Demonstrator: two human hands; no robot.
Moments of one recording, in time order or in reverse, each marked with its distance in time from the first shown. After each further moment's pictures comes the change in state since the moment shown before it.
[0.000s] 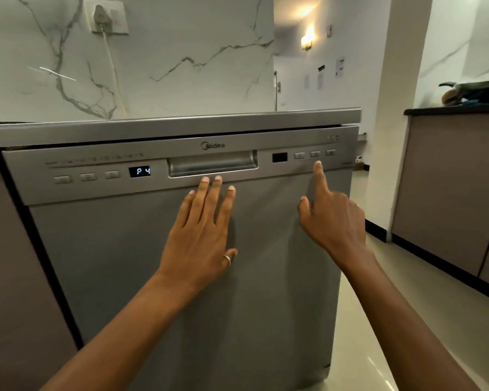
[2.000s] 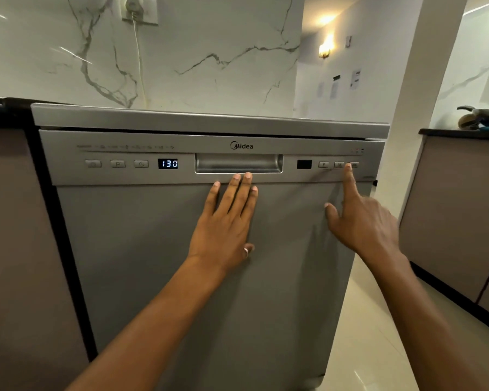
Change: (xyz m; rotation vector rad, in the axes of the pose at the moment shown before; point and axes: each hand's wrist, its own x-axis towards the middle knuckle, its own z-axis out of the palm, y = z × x) left_hand 0.017 -0.003 0.018 0.080 -0.095 -0.021; right_hand 0.013 -0.009 -0.028 -0.119 -0.141 0.076
